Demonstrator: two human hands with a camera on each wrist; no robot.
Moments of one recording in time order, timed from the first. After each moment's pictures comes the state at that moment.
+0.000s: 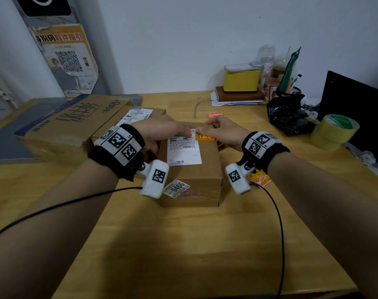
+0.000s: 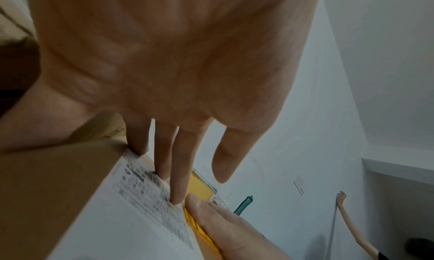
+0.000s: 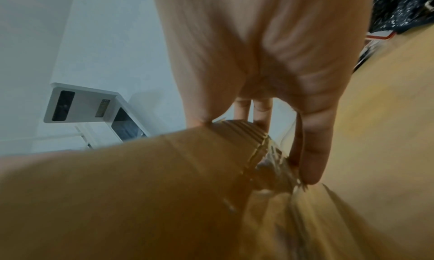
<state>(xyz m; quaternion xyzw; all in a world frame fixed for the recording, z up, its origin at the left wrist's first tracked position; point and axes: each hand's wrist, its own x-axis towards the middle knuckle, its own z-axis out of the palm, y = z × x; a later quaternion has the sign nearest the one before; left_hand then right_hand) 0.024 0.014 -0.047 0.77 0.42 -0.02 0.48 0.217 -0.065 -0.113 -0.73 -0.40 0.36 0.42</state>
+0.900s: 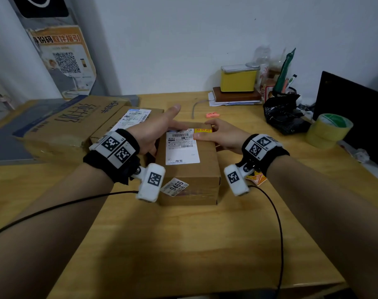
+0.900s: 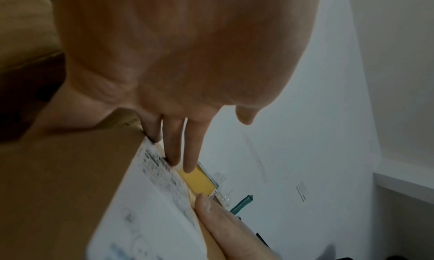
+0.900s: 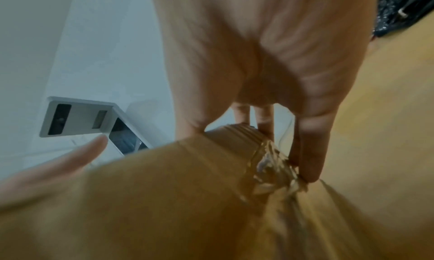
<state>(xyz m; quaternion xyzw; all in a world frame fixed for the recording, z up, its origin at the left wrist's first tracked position) 0.015 0.015 -0.054 0.72 0.40 0.03 0.57 0.221 -0.070 -0.122 -0.70 -0.41 0.40 0.43</state>
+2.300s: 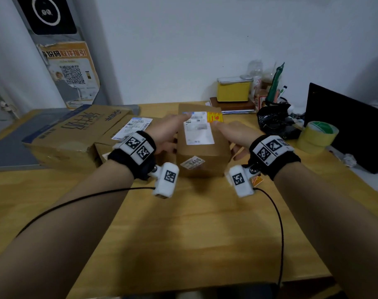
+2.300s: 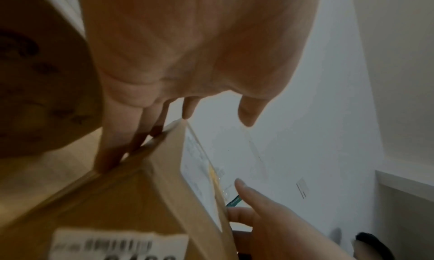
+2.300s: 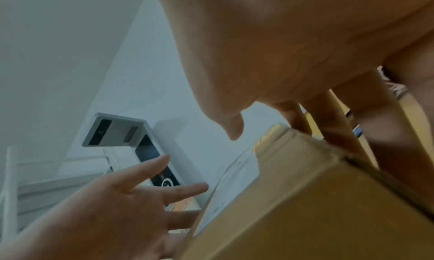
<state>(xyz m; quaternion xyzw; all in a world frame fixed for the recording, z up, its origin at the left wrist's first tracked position) 0.032 -0.006 -0.047 0.67 0.38 0.15 0.62 0.195 -0.127 -0.056 -0.83 -0.32 0.31 0.33</state>
